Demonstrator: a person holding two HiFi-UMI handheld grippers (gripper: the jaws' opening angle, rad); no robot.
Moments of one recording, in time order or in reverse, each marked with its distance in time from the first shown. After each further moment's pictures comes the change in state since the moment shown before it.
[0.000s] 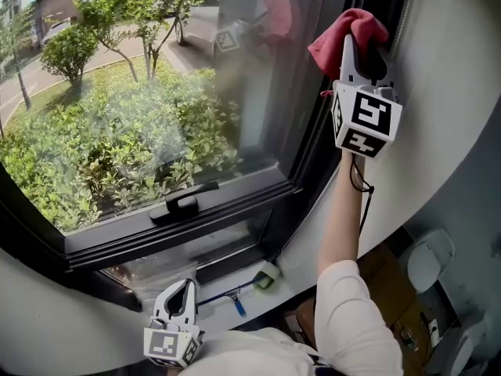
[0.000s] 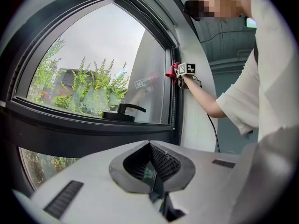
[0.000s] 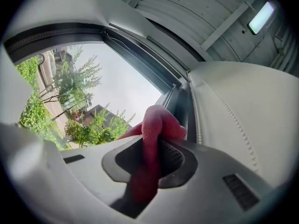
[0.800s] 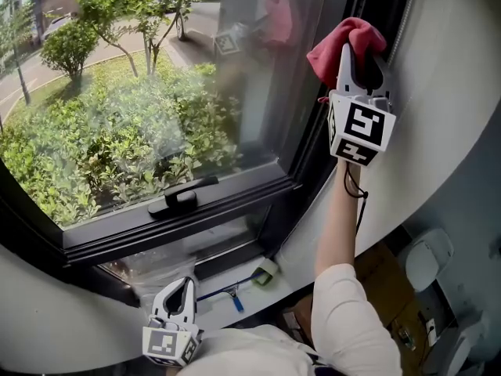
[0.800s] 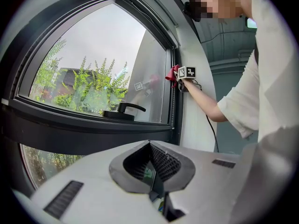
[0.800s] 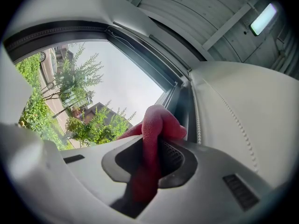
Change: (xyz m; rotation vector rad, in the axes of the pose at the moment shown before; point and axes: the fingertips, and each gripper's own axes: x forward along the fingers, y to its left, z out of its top) left arm -0.005 -0.002 -0.006 -0.002 0.006 0.002; right arm -0.017 0.012 -0.019 -0.017 0.018 0.004
